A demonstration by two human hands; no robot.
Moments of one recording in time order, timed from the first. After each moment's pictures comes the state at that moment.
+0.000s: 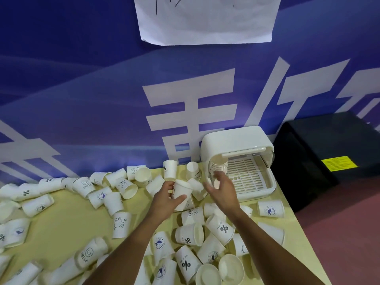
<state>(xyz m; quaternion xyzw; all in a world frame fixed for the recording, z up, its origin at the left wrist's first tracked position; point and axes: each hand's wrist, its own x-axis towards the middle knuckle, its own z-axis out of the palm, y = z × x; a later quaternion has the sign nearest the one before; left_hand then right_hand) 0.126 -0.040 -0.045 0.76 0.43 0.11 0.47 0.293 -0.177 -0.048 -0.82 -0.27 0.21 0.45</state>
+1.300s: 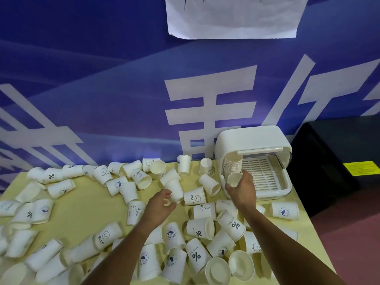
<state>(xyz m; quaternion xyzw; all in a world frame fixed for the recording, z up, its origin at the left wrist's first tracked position) 0.054 -0.026 -0.072 0.79 0.46 0.08 0.40 0.299 -0.183 -0.067 -0.89 -0.22 0.15 0.39</state>
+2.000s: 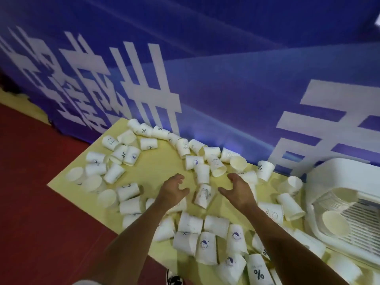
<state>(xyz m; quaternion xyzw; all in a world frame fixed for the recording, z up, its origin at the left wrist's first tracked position) -0.131 0.050 -0.065 0.68 0.62 0.15 0.37 0.112 -0.013 -0.054 -0.76 -0.52 0.31 0.23</state>
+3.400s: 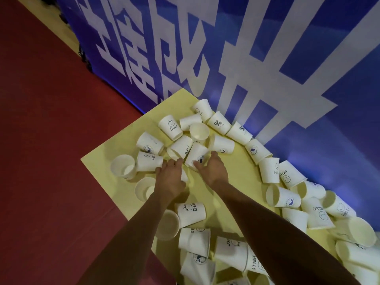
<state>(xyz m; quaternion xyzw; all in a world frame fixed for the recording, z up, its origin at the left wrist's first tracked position) -0.385 0.239 -0.147 0.66 0.72 -0.01 0.21 -0.237 0.282 -0.148 -0.72 -0.58 0.35 0.12</state>
